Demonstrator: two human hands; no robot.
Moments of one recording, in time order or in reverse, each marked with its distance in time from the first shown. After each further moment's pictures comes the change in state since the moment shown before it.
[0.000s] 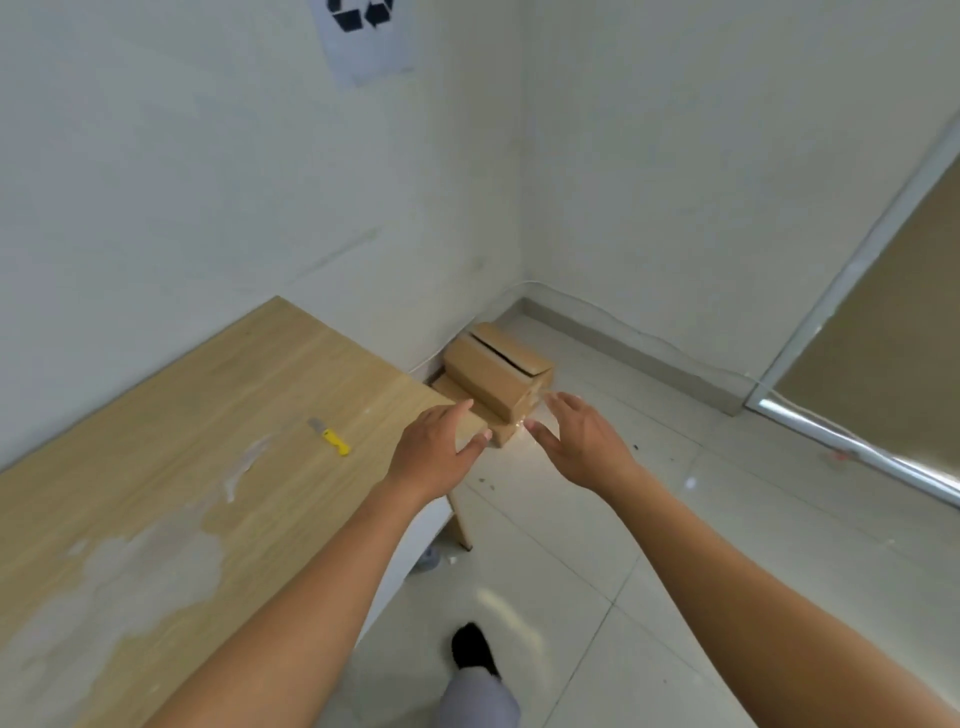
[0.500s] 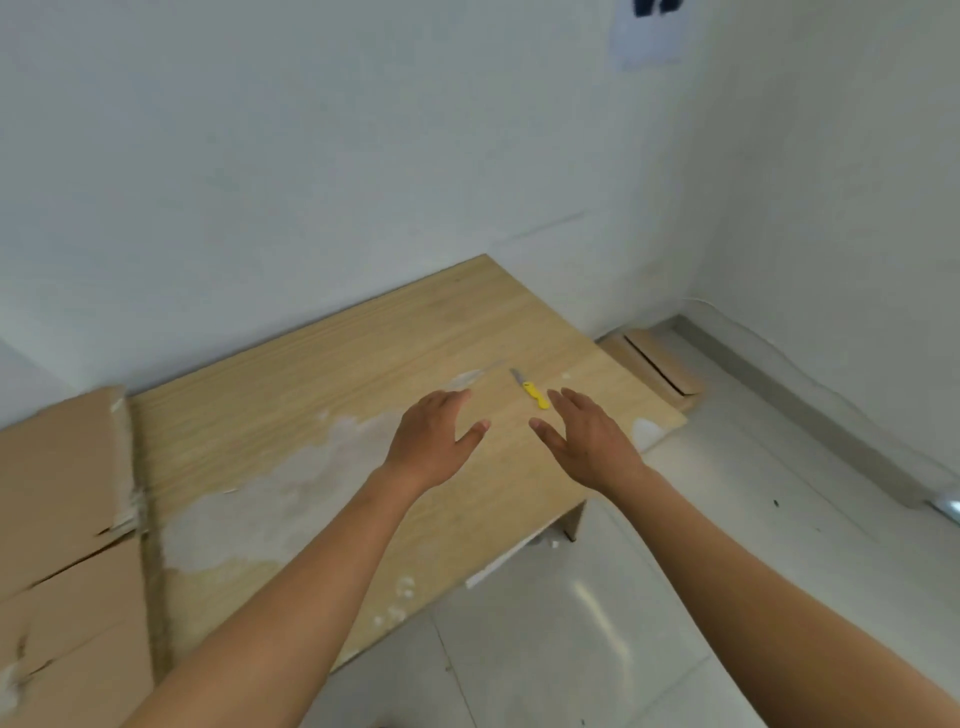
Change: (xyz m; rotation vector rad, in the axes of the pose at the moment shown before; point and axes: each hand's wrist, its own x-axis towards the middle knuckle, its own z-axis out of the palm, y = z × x) left_hand -0.151 -0.189 -0.096 0.032 0.204 -0.253; right_hand -0.008 -0.217 0.104 -0.040 -0.131 -0.296
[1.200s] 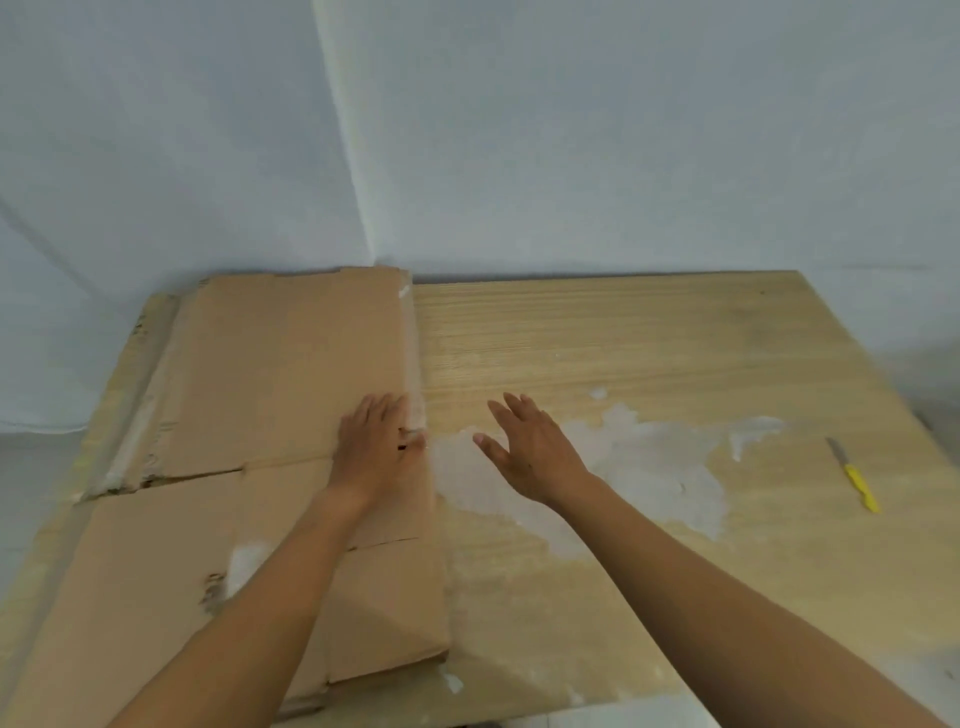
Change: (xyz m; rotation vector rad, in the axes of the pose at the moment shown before) left_hand -0.177 -0.389 -0.081 -0.029 0.063 -0.582; right_hand 0.078 -0.360 0.233 -0.241 -0.402 -0.446
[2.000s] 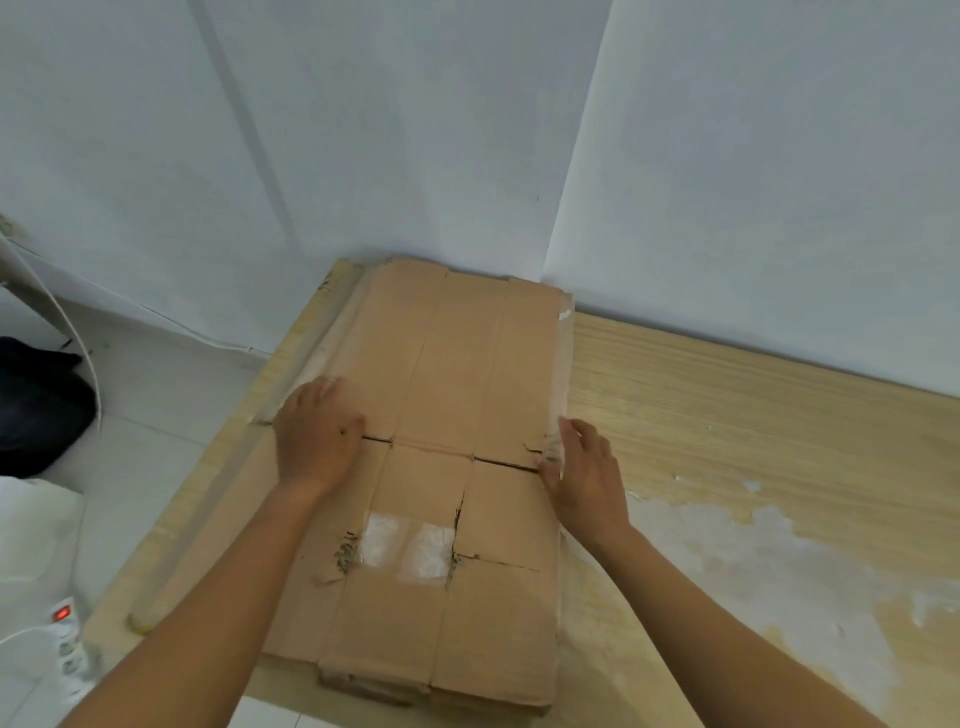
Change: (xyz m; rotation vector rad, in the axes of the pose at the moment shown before) left_hand -0.064 -0.164 -0.057 -0.069 0.450 -0.481; right_hand 0.053 -0.079 0.051 0.026 0.226 -0.118
